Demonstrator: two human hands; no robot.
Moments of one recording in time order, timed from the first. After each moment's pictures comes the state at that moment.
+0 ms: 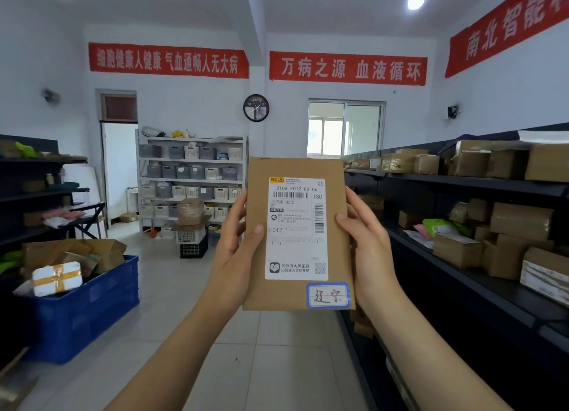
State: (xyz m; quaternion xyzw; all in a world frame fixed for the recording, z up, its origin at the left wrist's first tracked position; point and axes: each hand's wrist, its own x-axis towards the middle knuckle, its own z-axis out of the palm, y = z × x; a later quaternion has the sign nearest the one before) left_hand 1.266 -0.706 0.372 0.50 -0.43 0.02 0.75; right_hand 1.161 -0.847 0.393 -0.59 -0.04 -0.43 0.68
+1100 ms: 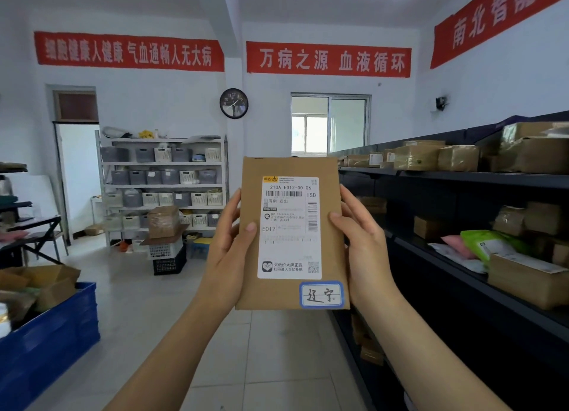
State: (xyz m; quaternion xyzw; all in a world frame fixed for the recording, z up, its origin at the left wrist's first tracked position) left_hand 1.530 -0.898 0.381 0.49 -0.44 0.02 0.75; right_hand 1.413 -1.025 0.396 -0.59 -0.01 -0.47 0.66
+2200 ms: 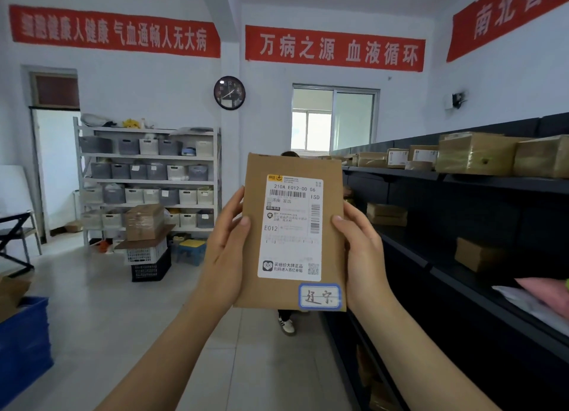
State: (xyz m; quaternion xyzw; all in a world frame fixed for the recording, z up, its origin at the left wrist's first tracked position) left_hand 1.765 -1.142 0.371 0.51 -0.43 0.04 0.75; right_hand 1.649 -1.266 0.380 -0.56 0.06 -0.47 0.68
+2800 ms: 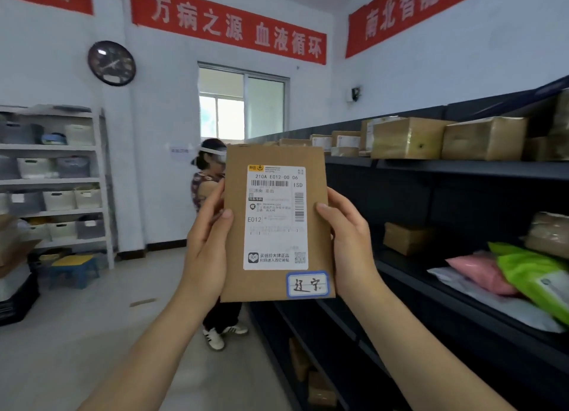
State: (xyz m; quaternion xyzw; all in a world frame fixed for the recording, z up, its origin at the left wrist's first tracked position) left_hand 1.851 -1.322 0.365 0.40 -0.48 -0.09 0.77; right_hand 1.705 -1.402 0.376 -0.56 0.16 -0.56 0.58
